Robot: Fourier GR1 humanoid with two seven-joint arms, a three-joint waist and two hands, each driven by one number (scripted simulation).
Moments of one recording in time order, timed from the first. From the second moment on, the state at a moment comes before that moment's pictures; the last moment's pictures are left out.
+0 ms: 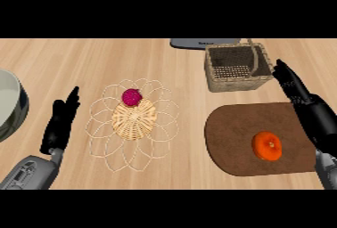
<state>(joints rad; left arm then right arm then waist) -0.22 0.50 -0.35 -1.31 0.24 0.43 0.20 -0.18 -0.49 0.13 -1.68 -0.10 0.01 -0.09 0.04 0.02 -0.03</state>
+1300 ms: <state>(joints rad) -0.28 0.49 -0.32 -1.34 0.26 0.30 0.16 -0.19 -0.83 -0.10 -1.53 -0.17 0.59 -0.60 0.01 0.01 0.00</state>
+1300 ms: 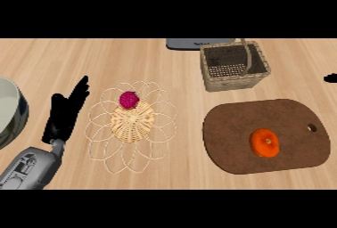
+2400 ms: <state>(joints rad) -0.28 0.47 -0.30 -1.32 0.24 0.26 0.16 -0.22 -1.10 0.20 -1.28 0.12 0.41 -0.91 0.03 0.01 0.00</state>
